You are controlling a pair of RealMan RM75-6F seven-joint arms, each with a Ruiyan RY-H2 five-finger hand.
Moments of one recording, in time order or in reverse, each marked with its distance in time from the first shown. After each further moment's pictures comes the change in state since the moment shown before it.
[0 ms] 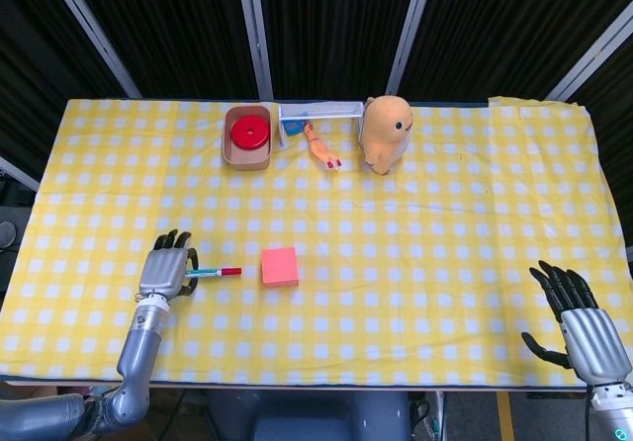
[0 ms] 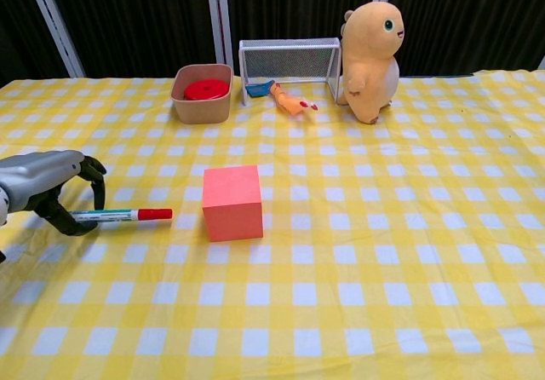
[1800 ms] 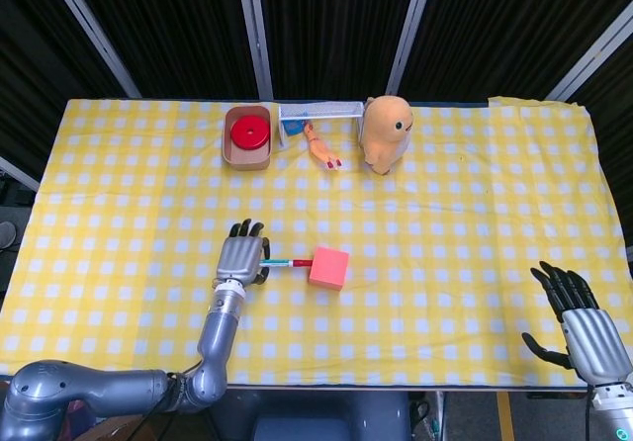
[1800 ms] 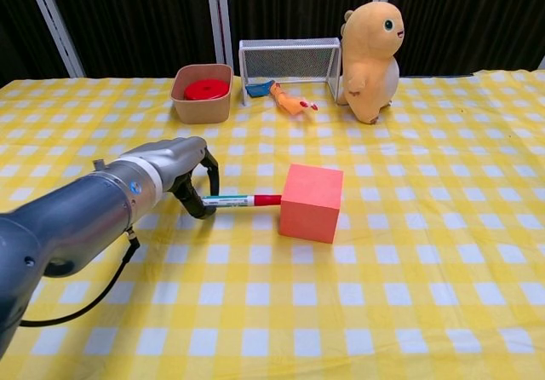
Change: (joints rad) left arm -0.265 -0.304 -0.176 0.155 -0.175 0.006 0.157; right arm 0.001 0.010 -0.001 -0.009 0.009 -0.011 0.019
